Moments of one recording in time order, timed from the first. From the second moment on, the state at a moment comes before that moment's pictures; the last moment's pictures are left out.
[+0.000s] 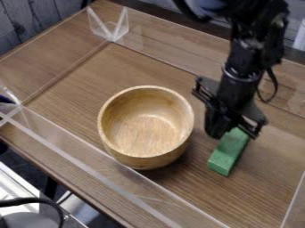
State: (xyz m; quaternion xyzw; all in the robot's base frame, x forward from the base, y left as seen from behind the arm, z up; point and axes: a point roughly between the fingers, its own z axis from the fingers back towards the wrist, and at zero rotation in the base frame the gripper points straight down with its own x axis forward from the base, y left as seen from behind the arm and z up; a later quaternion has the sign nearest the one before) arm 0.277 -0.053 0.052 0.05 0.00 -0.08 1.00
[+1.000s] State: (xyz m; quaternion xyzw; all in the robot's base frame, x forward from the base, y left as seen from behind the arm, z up) arm 0.261 -0.070 0.073 -0.01 -0.03 -0.07 1.00
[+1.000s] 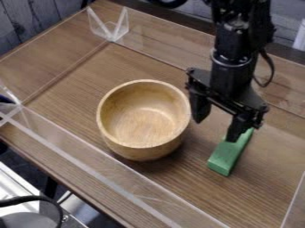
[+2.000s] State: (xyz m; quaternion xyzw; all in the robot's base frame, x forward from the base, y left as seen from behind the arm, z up) arm 0.265 -0.071 0.041 -0.03 -0.03 -0.07 1.00
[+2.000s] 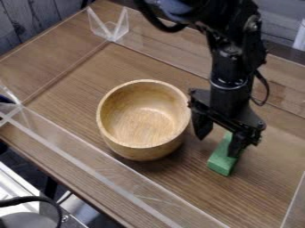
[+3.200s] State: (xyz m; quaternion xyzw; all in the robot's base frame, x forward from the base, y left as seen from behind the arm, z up) arm 0.266 -0.072 0.025 -0.05 -0.03 -0.03 1.00
